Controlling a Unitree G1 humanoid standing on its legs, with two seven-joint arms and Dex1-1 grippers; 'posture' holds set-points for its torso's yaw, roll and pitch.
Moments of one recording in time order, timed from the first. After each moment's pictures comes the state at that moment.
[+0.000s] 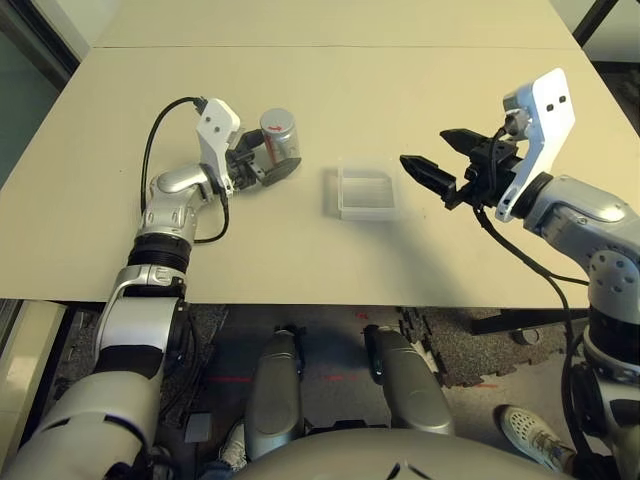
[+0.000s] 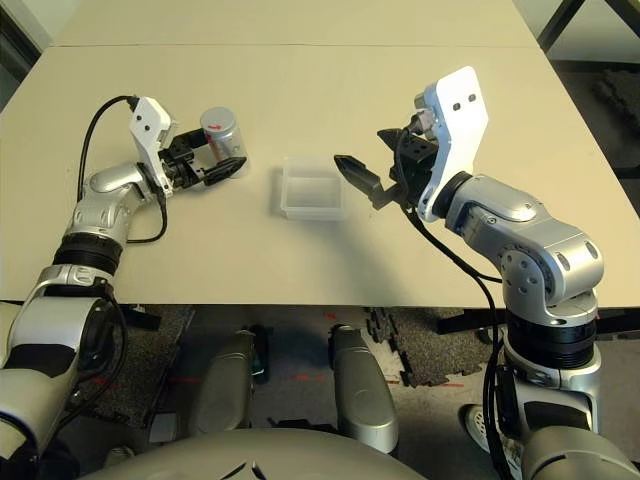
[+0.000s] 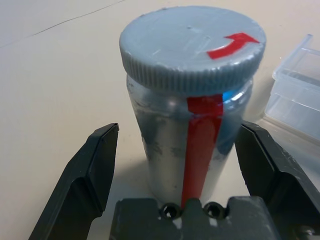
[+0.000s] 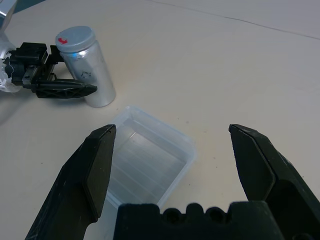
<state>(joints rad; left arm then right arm) -0.81 0.44 0.02 0.84 -0.20 -0.08 -0.93 -0.44 -0.53 -0.13 -0.52 0.67 0.99 0.32</state>
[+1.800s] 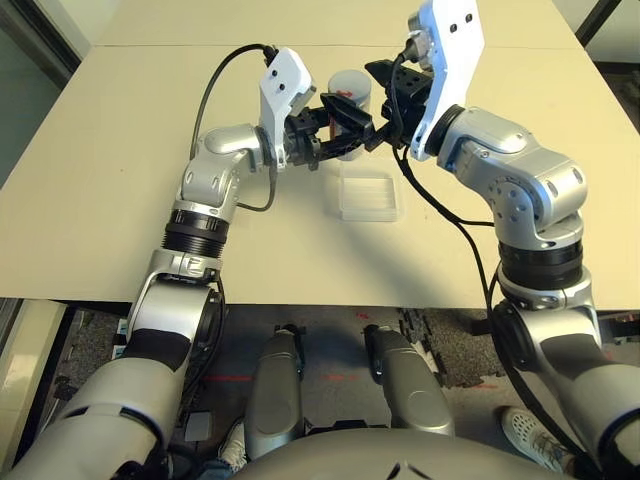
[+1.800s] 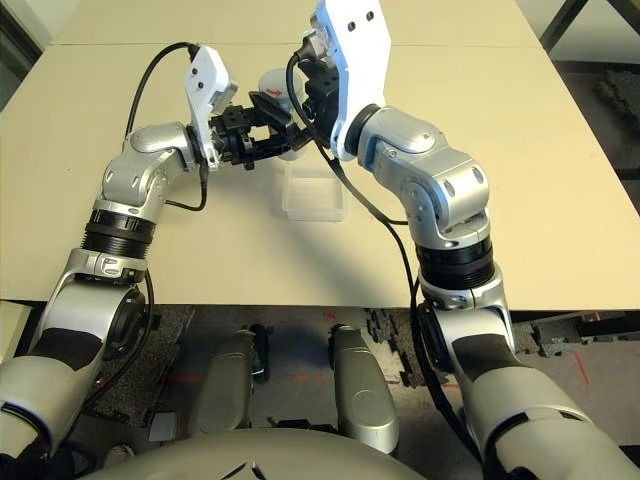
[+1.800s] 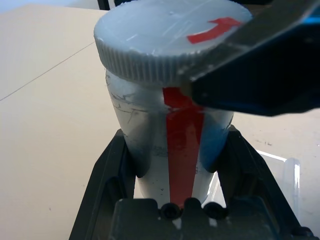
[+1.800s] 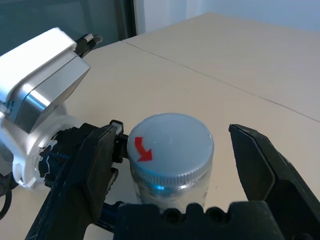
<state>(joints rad) -0.87 0.32 -0.09 0.39 -0.22 0.31 -0.97 -0.82 -0.25 0.08 -0.24 0.41 0.85 0.33</state>
